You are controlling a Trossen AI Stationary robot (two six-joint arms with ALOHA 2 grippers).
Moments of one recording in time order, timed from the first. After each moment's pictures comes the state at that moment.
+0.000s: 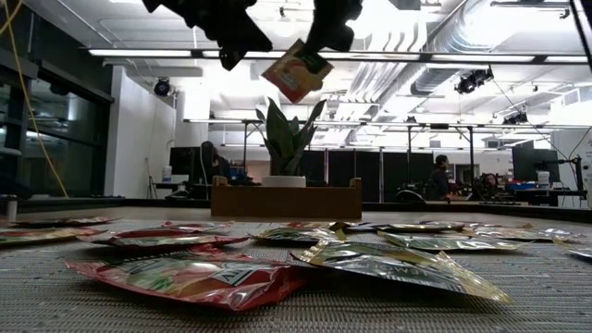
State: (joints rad) left arm 0.28 1.28 1.11 -0.38 0.35 -0.02; right arm -0.12 1.83 1.89 -1.05 -0.13 0.00
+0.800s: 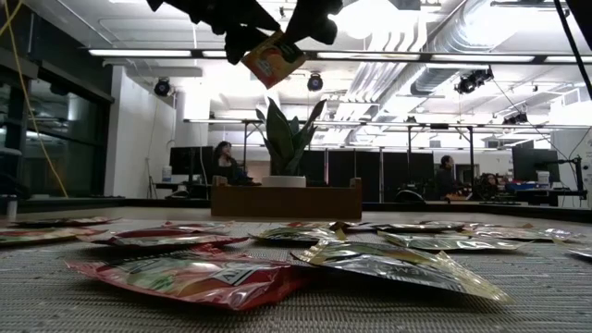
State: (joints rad) left arm 0.28 1.28 1.11 -0.28 0.32 -0.06; right arm -0.15 1.89 2.01 -1.02 -0.12 -0.03
